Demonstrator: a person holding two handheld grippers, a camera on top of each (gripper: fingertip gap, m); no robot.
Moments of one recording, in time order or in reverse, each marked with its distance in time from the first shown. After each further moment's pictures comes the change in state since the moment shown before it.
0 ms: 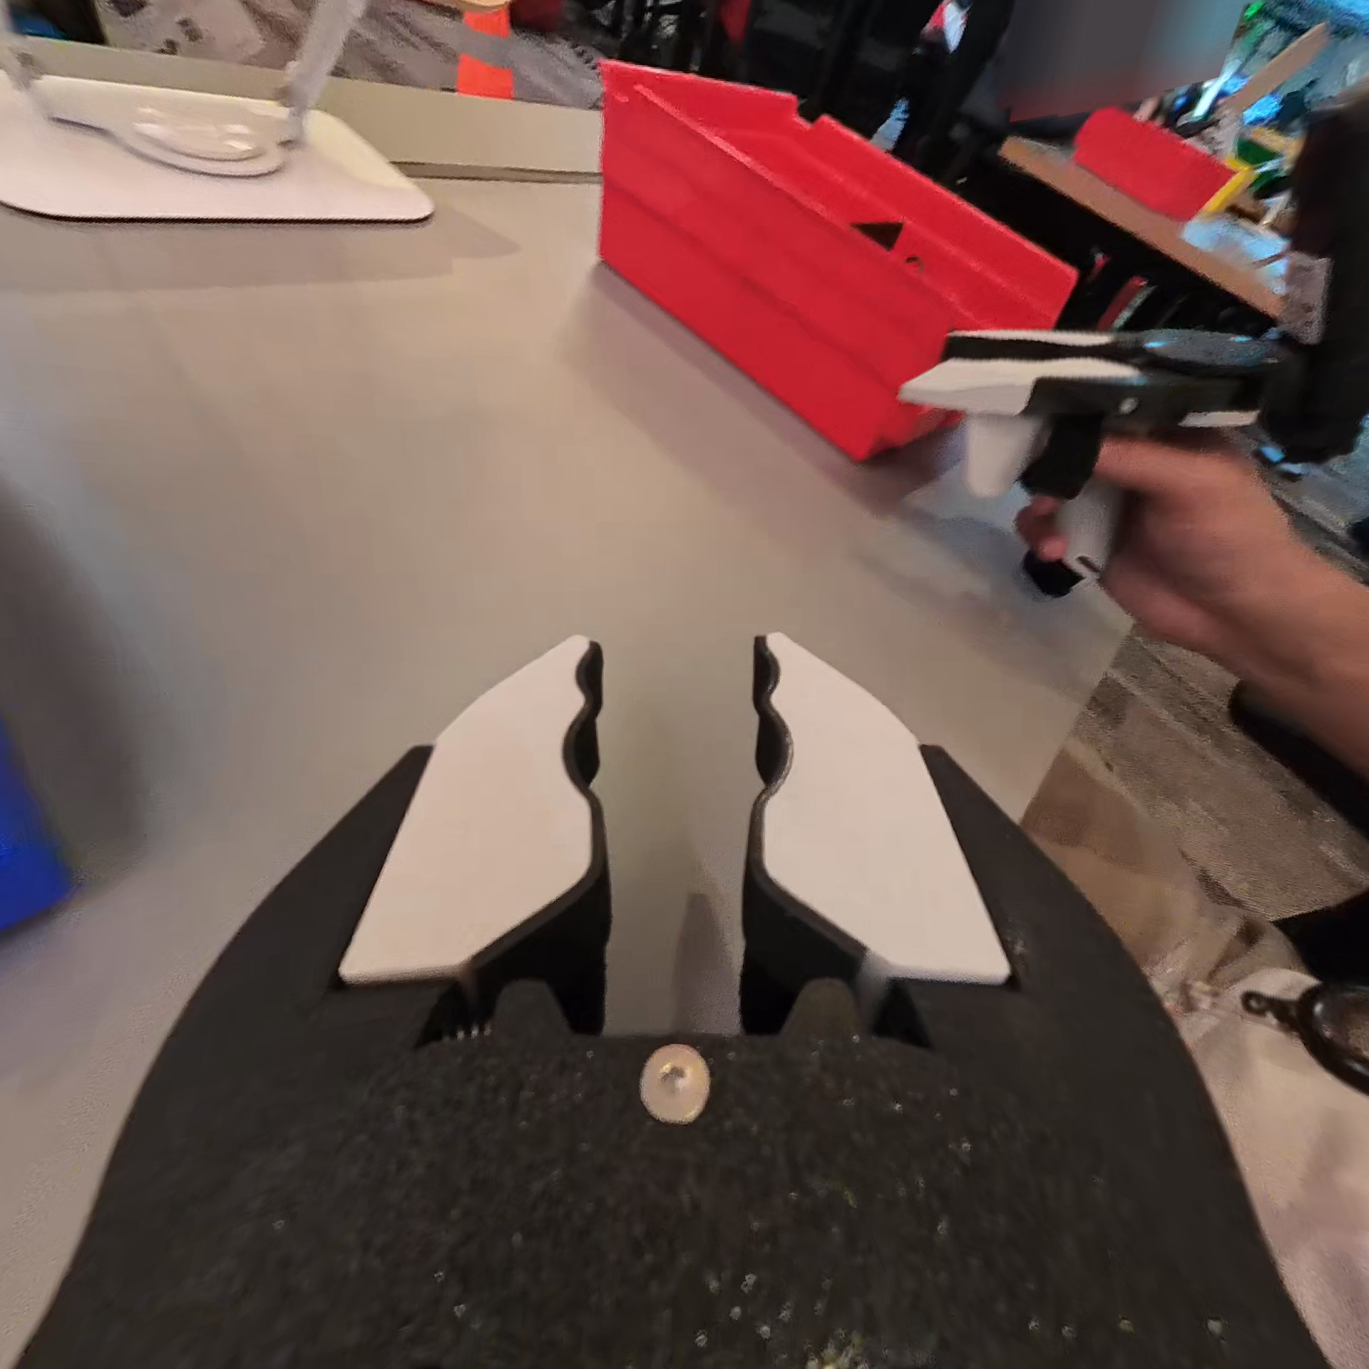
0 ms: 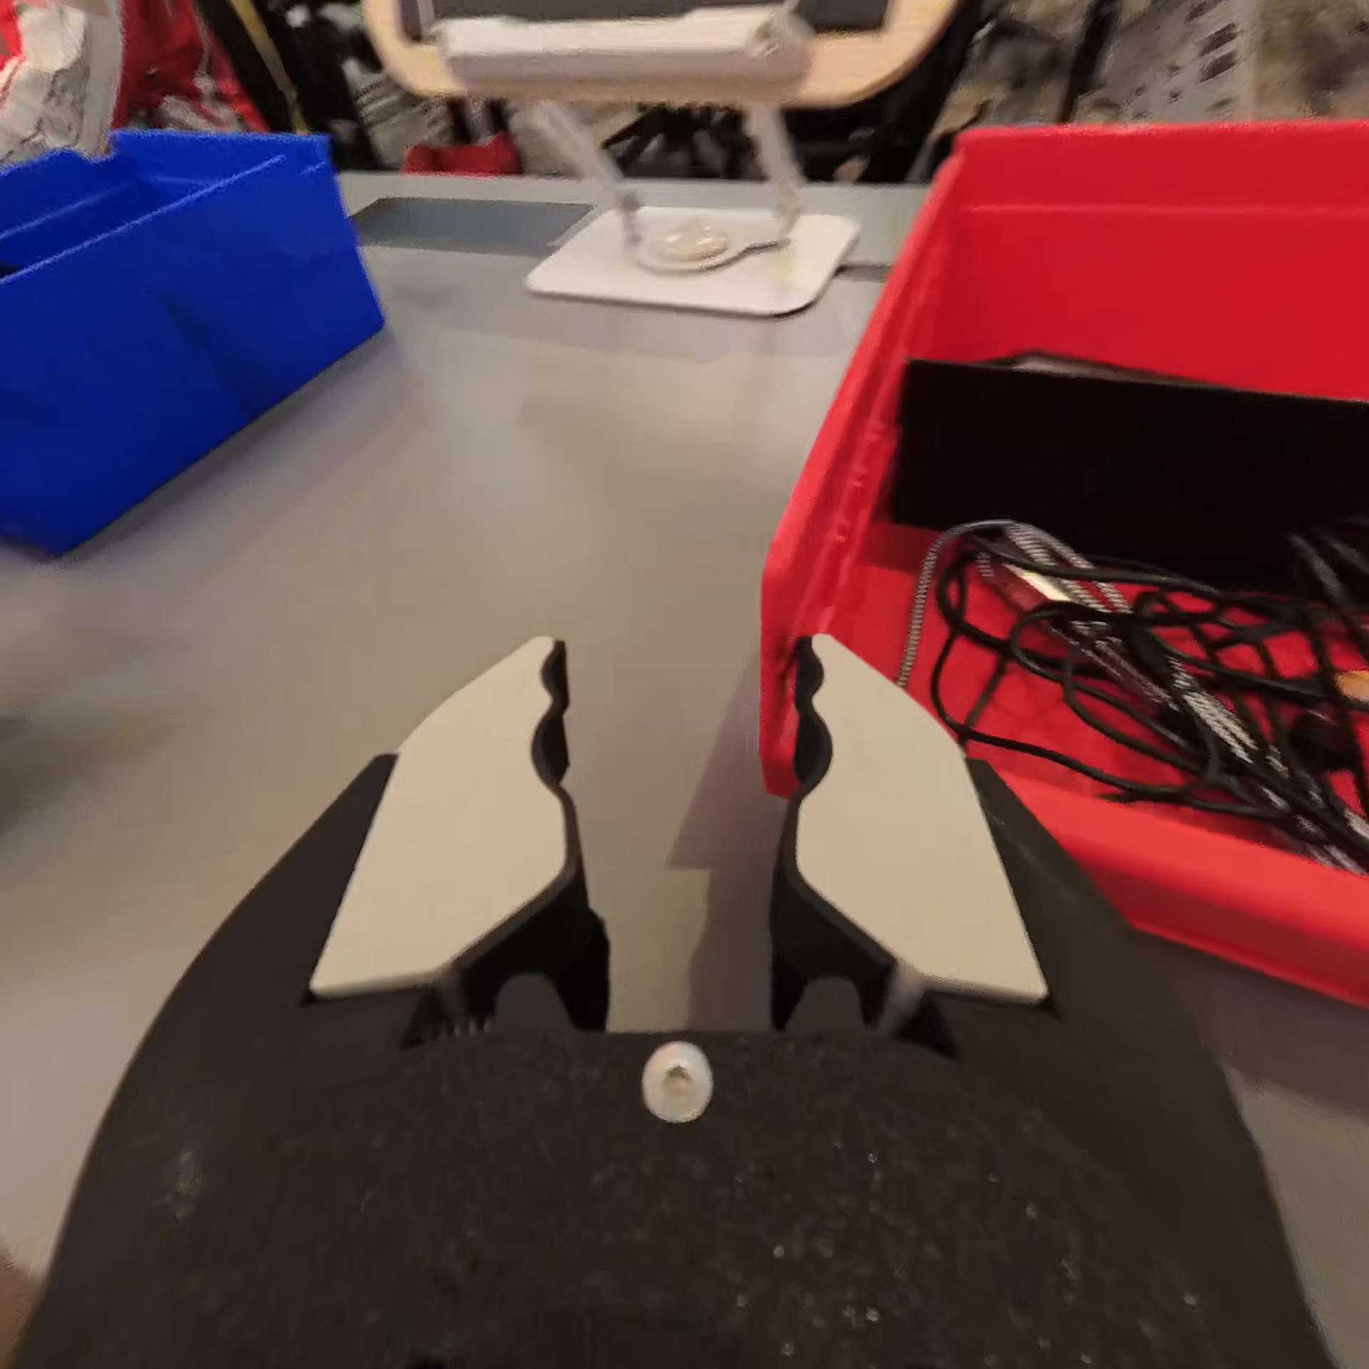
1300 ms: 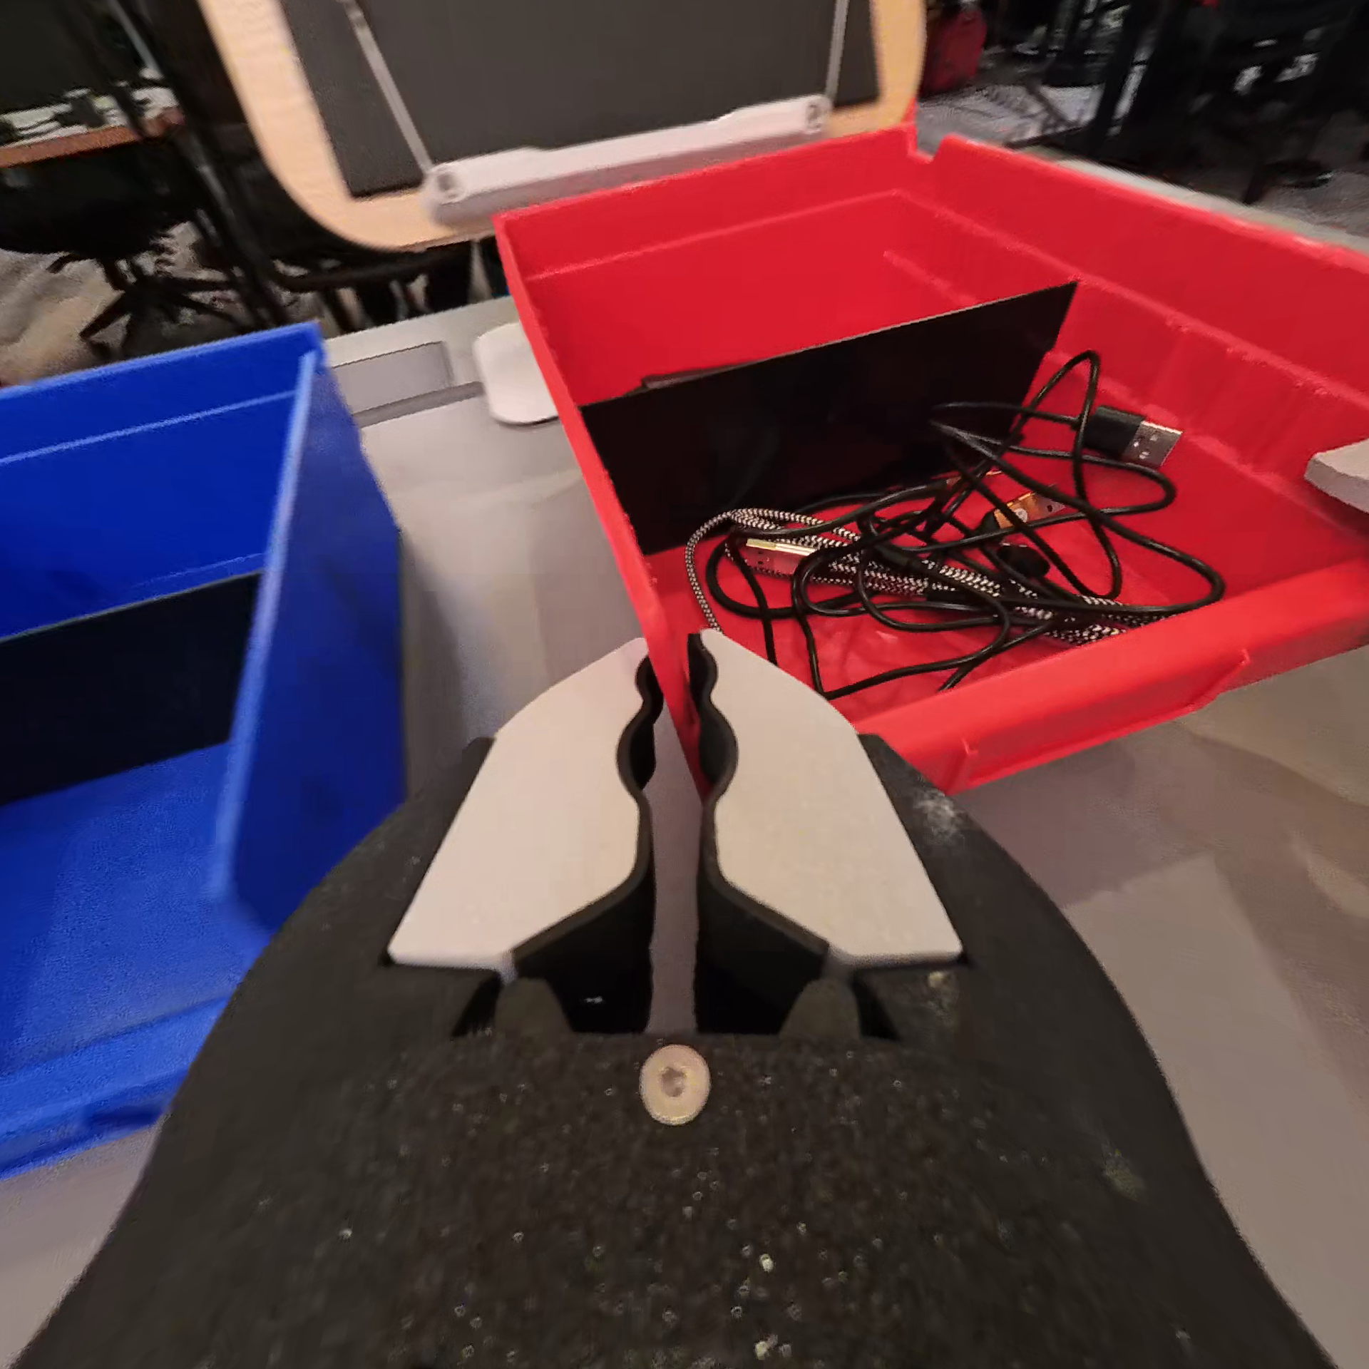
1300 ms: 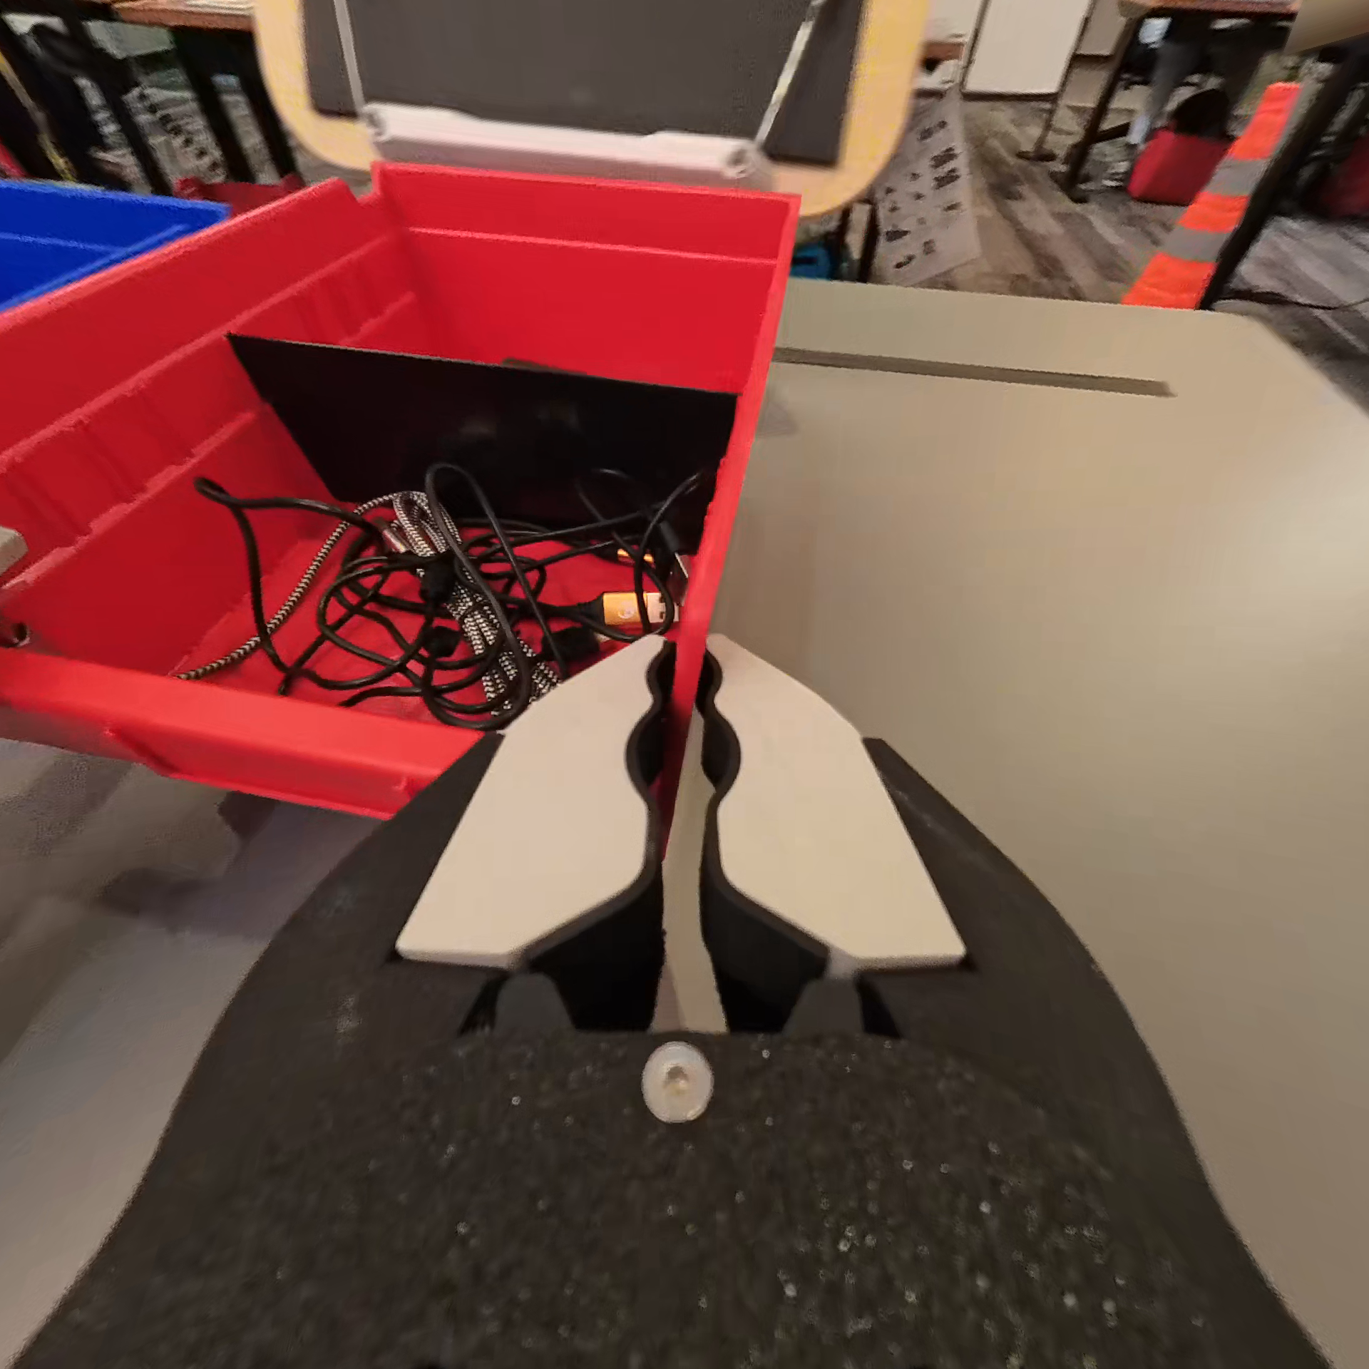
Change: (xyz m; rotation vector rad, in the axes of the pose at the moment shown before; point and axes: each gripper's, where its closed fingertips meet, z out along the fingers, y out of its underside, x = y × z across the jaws) left arm -0.077 -0.051 0.027 0.063 -0.561 0.184; right arm -0.050 -0.029 0.030 0.059 0.285 -0.021
